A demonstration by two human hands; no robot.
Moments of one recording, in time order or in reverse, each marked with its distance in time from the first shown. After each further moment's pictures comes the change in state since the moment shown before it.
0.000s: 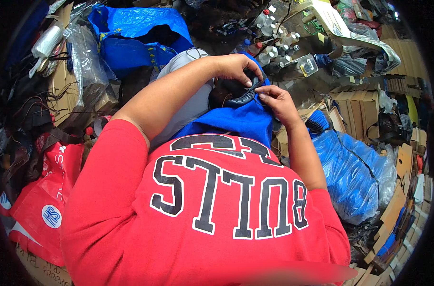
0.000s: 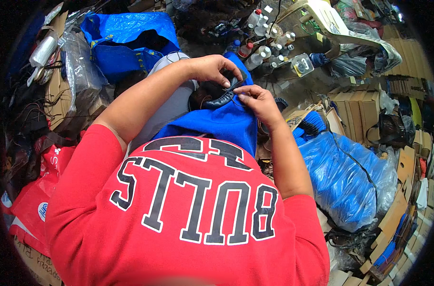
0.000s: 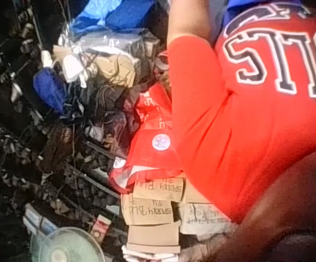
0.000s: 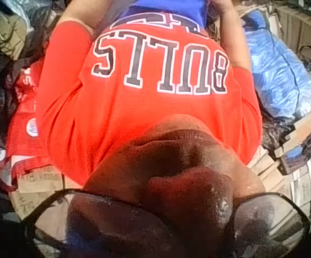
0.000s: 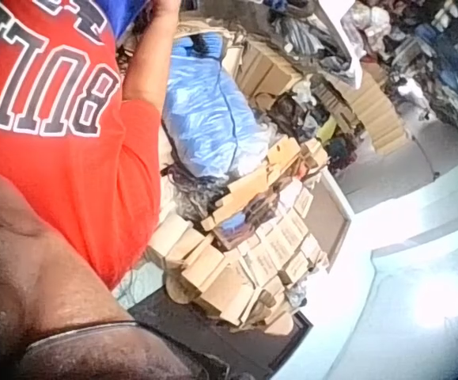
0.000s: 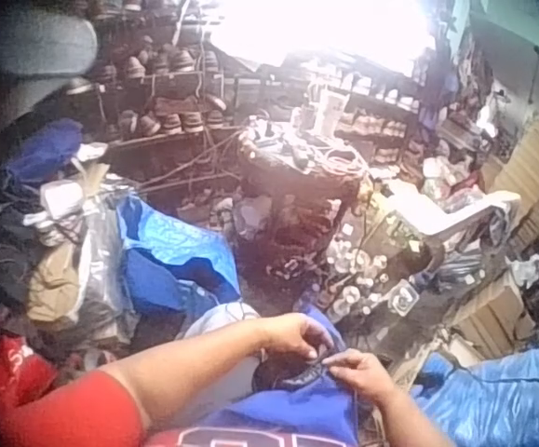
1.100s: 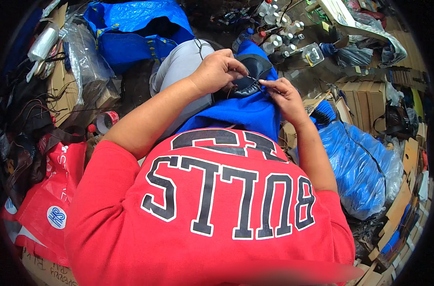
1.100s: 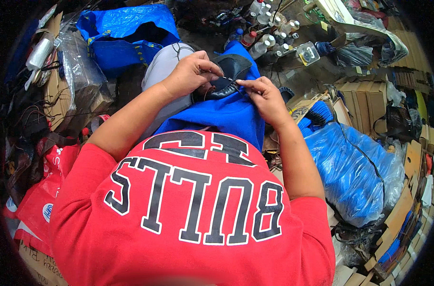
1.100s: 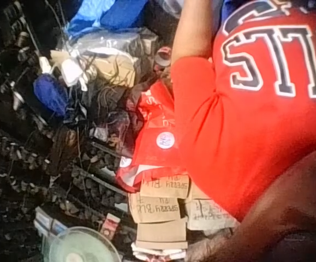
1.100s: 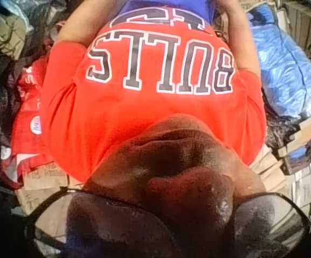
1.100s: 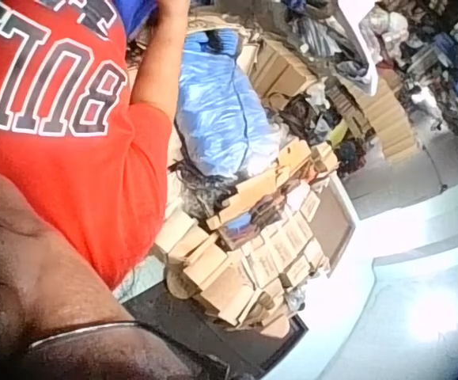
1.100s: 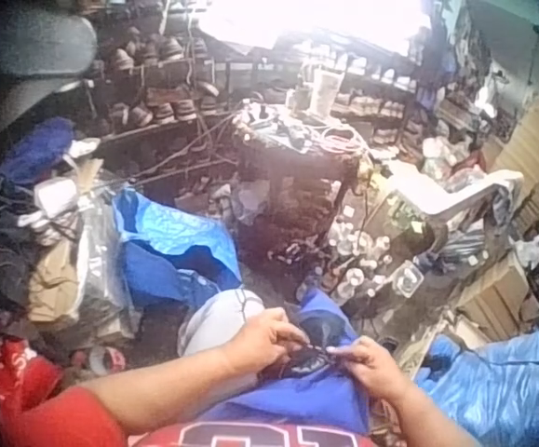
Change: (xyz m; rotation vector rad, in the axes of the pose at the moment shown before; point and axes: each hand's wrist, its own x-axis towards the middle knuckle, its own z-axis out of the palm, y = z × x) left_hand -0.064 0.015 0.047 0.109 0.680 0.027; right_hand -0.019 -0.012 0.012 -0.490 0.092 -0.238
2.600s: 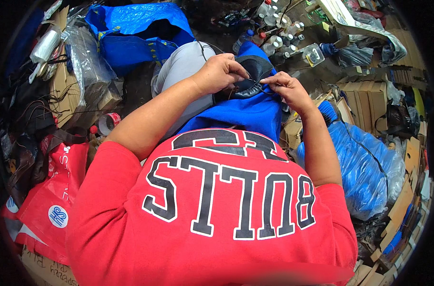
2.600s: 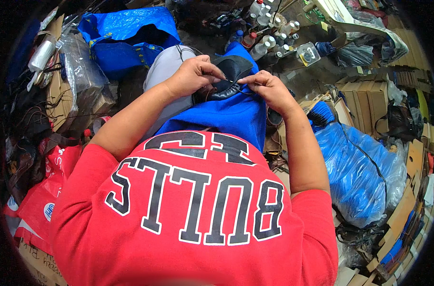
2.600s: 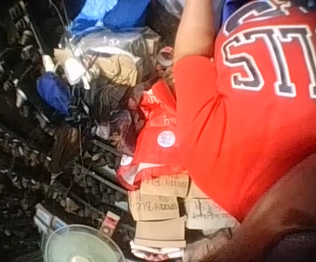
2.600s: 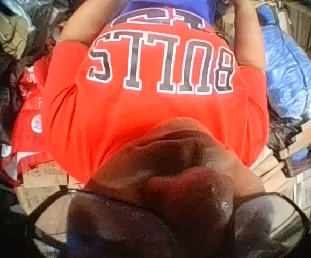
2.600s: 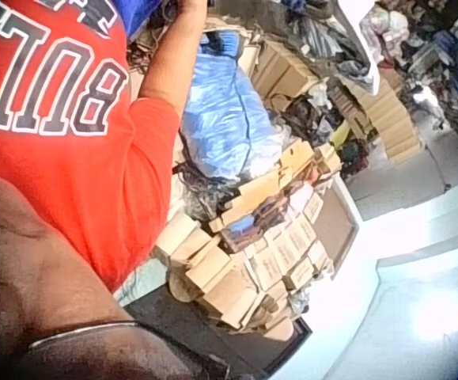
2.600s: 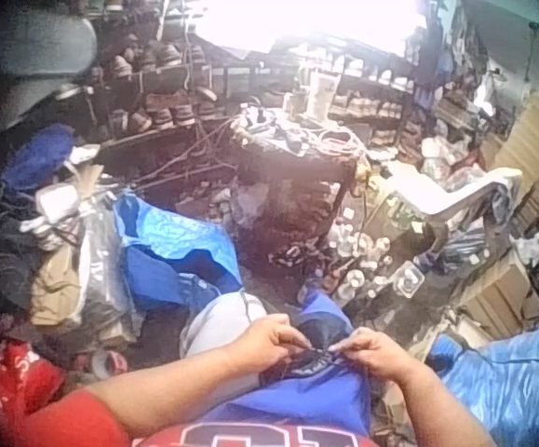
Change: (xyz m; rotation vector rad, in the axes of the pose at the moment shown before) left_hand 0.003 -0.004 0.002 -0.084 -0.110 -0.063; right_hand 0.024 0.009 -0.024 0.095 -0.210 0.076
